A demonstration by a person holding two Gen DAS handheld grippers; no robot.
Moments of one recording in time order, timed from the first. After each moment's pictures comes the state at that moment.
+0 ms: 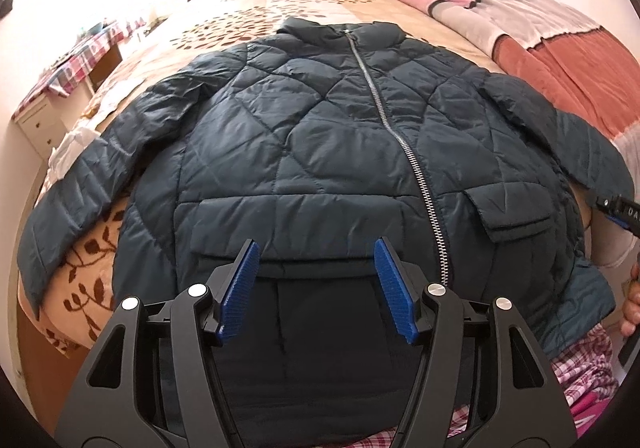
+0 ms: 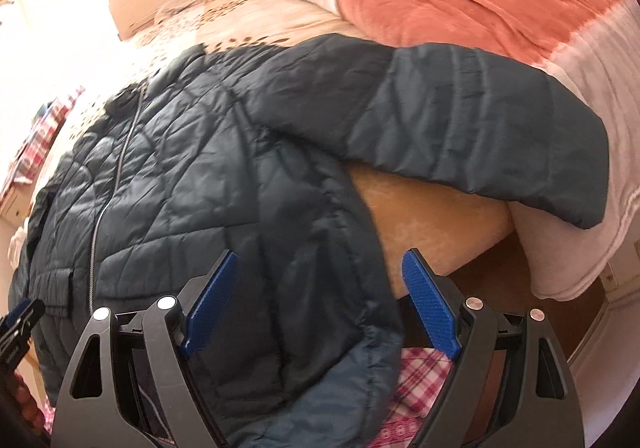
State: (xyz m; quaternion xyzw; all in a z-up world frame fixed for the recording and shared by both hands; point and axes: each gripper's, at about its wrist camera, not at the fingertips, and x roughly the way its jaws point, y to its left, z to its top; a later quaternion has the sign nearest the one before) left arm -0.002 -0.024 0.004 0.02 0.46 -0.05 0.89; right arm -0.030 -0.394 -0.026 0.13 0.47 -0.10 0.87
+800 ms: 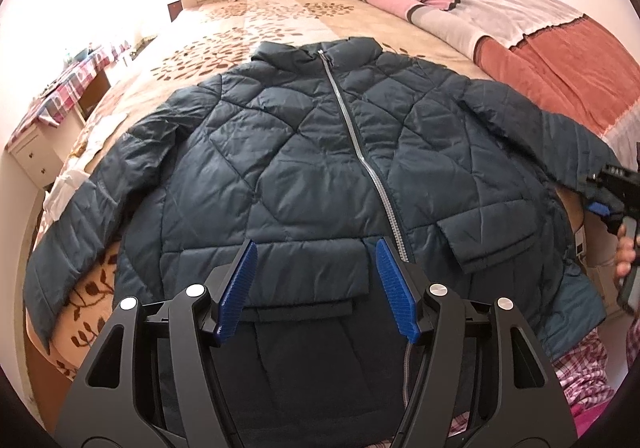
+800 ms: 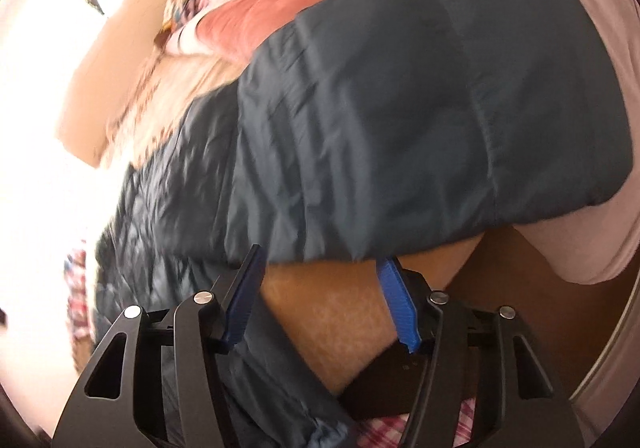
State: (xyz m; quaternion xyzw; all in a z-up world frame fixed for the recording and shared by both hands) left arm 0.014 -0.047 0.025 0.05 0.44 -0.07 0.89; right arm -0.021 -0.535 -0.067 0.40 0.41 -0.16 0.80
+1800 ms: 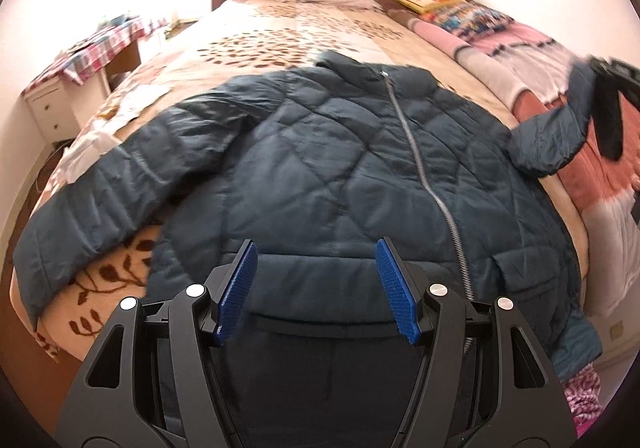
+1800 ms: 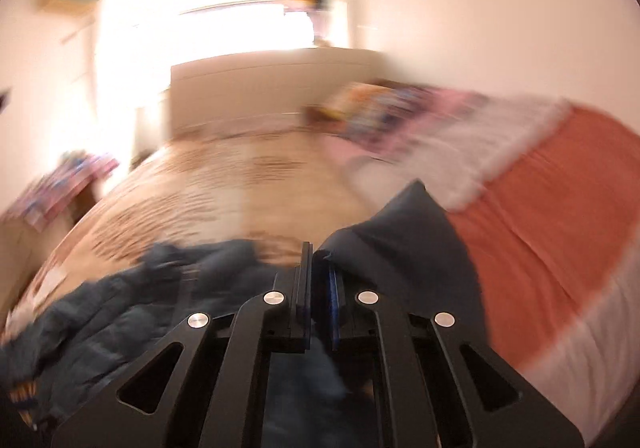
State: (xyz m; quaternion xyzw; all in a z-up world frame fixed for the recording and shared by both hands) left arm 0.025 0.034 0.018 -0.05 0.41 -0.02 0.91; right arm 0.092 -0.340 0.118 0.00 0.22 -0.03 0.97
